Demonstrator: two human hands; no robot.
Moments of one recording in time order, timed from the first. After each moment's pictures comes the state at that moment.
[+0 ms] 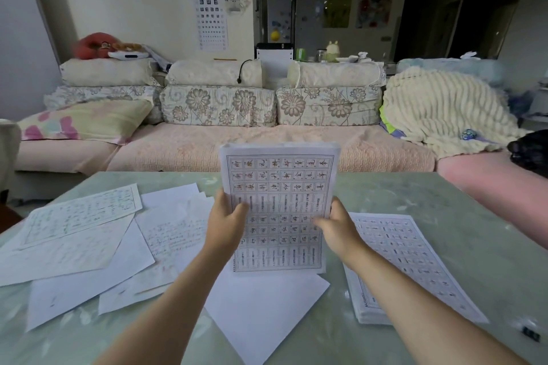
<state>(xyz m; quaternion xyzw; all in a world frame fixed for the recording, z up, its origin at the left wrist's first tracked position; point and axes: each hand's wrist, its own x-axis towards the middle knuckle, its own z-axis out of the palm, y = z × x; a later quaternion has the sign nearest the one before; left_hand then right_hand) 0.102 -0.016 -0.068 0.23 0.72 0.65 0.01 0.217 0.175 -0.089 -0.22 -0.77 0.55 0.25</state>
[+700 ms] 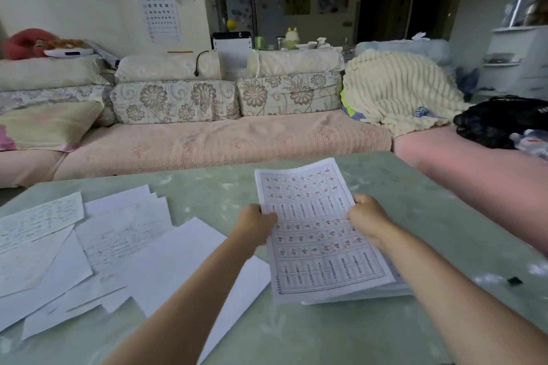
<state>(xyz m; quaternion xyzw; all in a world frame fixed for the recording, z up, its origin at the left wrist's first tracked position) 0.173 0.114 -0.083 0.21 0.80 0.51 0.24 0.316 0.298 -0.095 -0.43 -0.75 0.47 0.21</state>
